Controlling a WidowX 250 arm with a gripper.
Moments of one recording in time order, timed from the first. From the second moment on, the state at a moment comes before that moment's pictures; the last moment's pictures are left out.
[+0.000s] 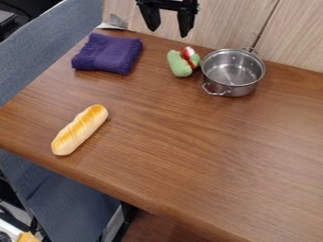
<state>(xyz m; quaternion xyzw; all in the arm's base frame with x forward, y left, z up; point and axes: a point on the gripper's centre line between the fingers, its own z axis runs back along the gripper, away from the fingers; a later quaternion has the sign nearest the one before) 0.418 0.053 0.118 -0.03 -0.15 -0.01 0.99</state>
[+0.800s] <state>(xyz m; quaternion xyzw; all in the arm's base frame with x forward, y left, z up) 0.341 0.067 0.143 -0.02 -0.13 0.01 0.99</state>
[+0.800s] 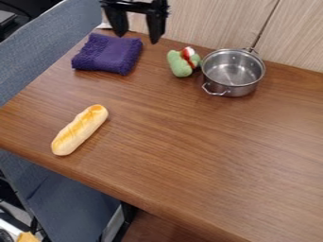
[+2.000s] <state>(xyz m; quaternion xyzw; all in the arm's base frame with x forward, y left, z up) 0.245 0.113 0.029 0.11 -0.03 0.05 0.99</state>
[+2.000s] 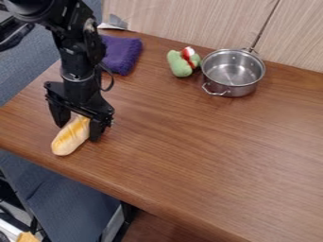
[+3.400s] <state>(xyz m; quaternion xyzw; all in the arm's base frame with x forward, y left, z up) 0.272 0.034 0.087 0.02 -0.08 -0.03 1.00</state>
